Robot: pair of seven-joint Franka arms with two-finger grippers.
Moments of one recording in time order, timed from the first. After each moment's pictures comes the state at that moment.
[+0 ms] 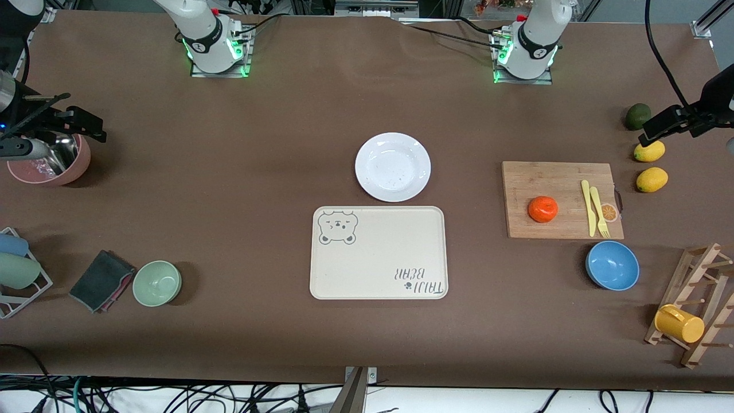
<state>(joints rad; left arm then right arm) -0.01 0.02 0.02 -1.51 0.01 1.49 -0.20 0.01 0.02 -0.03 -1.64 -0.03 1.56 -0.09</state>
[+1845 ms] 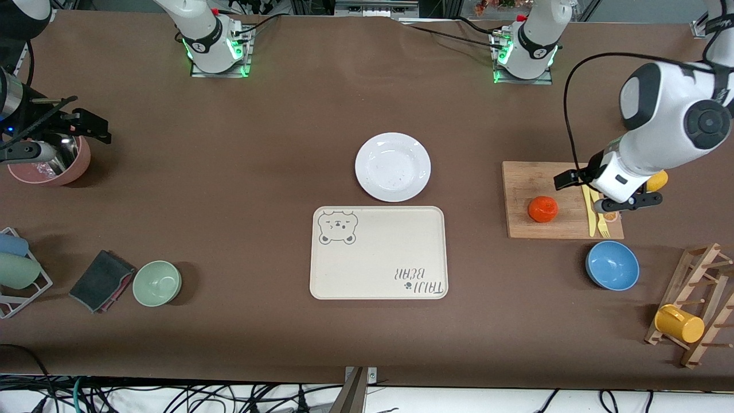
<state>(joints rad) -0.01 0.12 -0.01 -2.09 -0.03 2.11 -0.18 0.02 0.03 -0.02 -1.64 -0.03 1.56 -0.09</state>
